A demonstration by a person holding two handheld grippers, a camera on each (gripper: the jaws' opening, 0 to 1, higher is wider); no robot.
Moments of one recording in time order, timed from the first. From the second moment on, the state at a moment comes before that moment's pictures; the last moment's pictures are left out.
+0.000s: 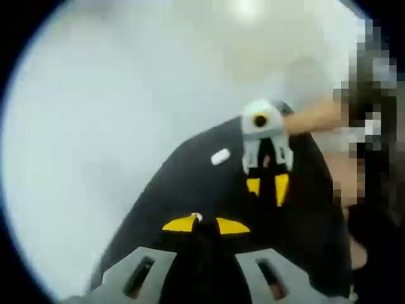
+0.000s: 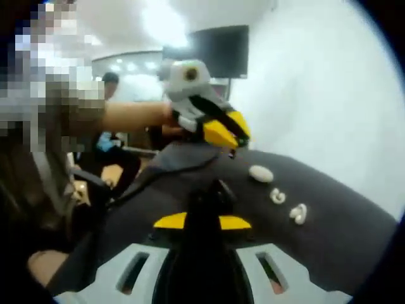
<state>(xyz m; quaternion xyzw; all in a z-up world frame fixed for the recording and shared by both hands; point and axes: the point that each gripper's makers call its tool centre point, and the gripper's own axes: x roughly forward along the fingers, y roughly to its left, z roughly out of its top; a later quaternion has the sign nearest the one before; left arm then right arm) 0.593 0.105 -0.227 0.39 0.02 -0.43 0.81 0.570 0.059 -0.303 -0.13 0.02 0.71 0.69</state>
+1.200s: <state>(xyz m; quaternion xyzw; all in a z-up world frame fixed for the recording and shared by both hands) 0.644 0.180 -0.269 0.27 0.14 -0.31 0.90 0.569 0.058 -0.305 -0.14 0.02 0.71 0.69</state>
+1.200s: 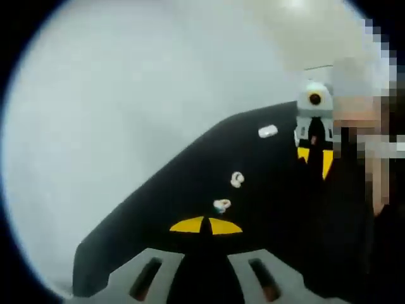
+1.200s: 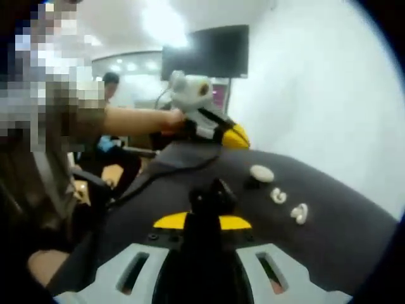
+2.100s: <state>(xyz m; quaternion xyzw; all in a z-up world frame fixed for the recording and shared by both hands) 0.657 0.182 -0.318 0.16 0.18 -0.21 0.95 0.568 0.059 -0.305 -0.14 0.01 0.71 0.69</state>
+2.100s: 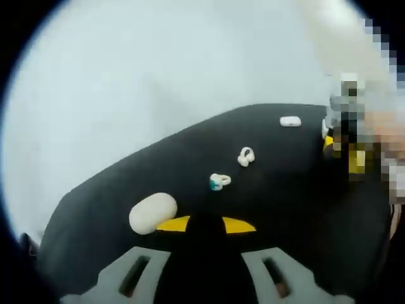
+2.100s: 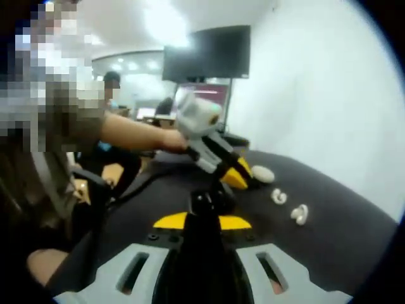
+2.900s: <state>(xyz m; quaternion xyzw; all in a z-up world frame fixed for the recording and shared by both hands) 0.668 0.182 -0.324 0.03 0.19 -0.20 0.96 0.568 0.059 -0.305 -0.14 0.01 0.71 0.68</state>
